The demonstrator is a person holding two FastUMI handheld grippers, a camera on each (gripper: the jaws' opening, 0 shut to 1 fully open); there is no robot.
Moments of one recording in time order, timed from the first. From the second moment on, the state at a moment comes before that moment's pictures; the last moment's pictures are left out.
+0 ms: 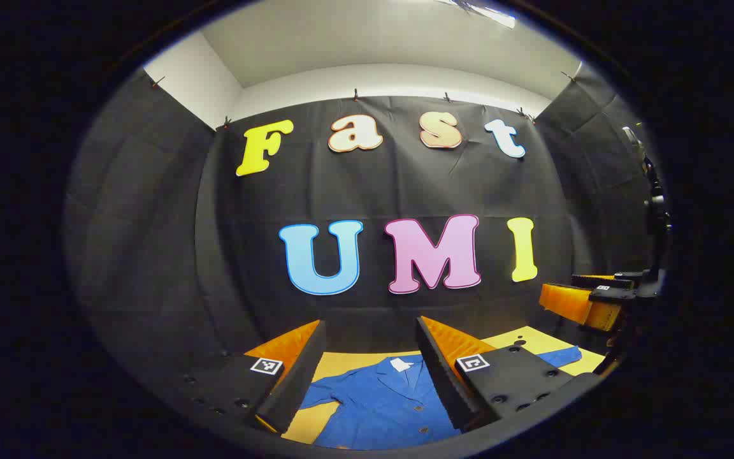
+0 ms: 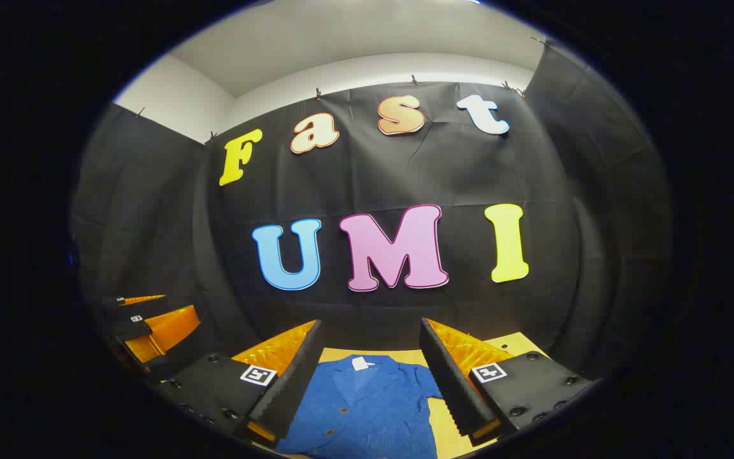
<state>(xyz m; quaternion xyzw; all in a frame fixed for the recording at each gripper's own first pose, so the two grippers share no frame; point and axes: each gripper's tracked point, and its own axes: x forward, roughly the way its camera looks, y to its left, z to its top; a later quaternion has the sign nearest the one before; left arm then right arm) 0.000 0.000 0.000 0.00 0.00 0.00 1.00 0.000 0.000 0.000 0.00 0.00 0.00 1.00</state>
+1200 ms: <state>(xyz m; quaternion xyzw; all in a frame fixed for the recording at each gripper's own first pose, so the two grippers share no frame) -0.007 0.065 0.012 0.00 -0.07 -0.05 1.00 -0.024 0.078 0.017 -0.07 -0.03 -0.08 0.99</state>
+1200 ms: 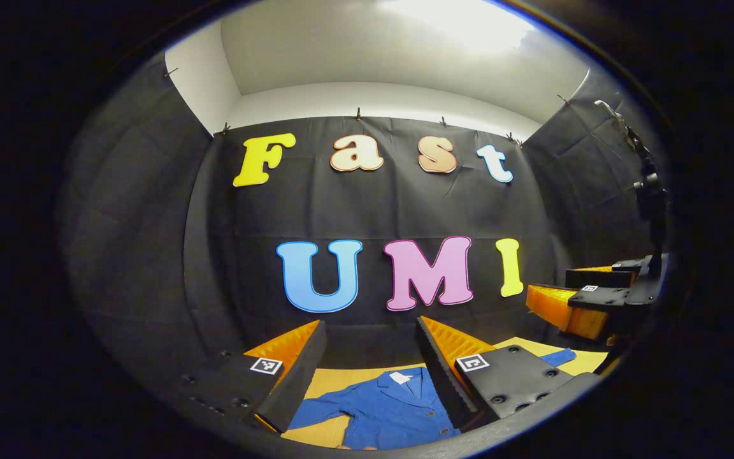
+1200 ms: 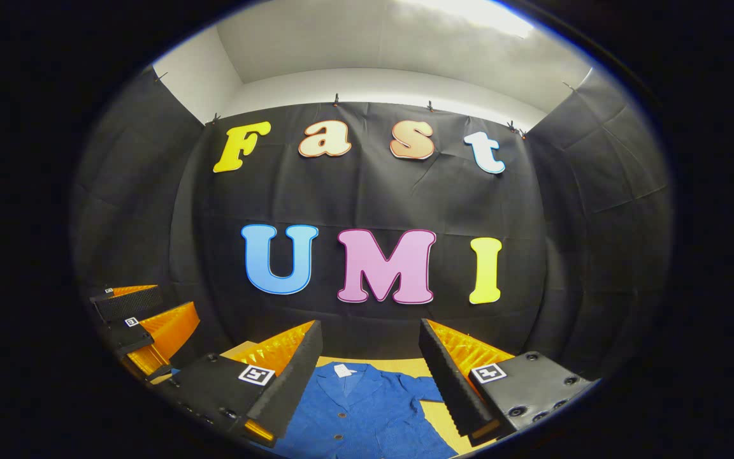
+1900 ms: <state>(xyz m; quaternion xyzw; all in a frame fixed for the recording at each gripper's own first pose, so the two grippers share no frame) 0.017 0.074 -0.027 0.02 -0.01 -0.01 1.00 0.015 0.063 -0.019 -0.07 0.00 -0.05 1.00</state>
